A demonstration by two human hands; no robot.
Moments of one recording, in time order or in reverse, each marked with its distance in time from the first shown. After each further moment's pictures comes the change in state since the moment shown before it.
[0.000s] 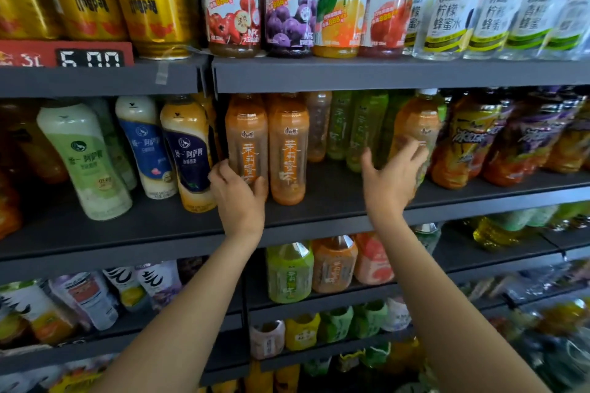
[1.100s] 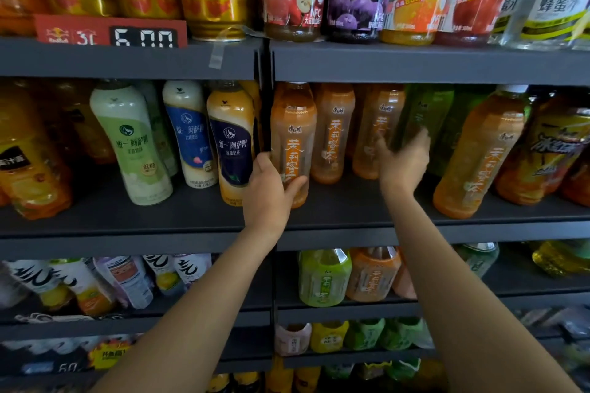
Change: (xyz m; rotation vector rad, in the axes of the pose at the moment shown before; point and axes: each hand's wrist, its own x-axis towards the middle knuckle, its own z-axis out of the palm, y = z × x) left_hand 0.021 -0.024 -0.008 0.036 -0.140 0.127; right_hand 0.024 -0.006 0.086 0.102 -0.110 0.118
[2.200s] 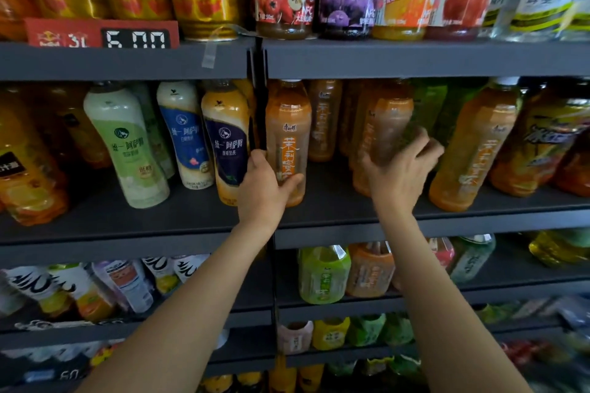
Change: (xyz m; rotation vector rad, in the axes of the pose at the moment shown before) left_hand 0.003 0.002 -0.008 0.046 -0.038 -0.026; right_hand -0.039 -0.001 -0.020 -0.249 0.062 -0.160
